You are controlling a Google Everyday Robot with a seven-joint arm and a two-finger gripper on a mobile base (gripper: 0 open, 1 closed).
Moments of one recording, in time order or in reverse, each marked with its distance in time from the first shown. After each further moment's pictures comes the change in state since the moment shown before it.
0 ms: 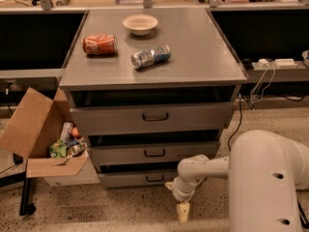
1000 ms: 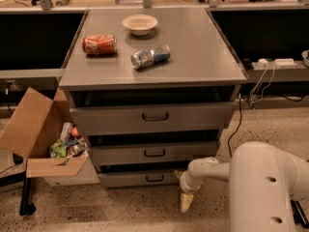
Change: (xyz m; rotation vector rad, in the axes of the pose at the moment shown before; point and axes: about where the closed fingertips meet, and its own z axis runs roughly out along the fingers) arm 0.064 -0.069 0.022 0.222 -0.005 0.124
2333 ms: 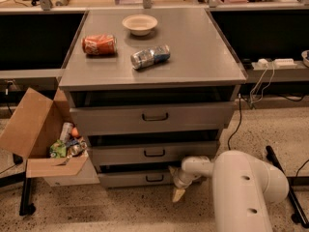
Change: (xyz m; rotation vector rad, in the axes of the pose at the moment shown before) arm 0.000 -0.045 0.063 0.015 -0.039 -0.012
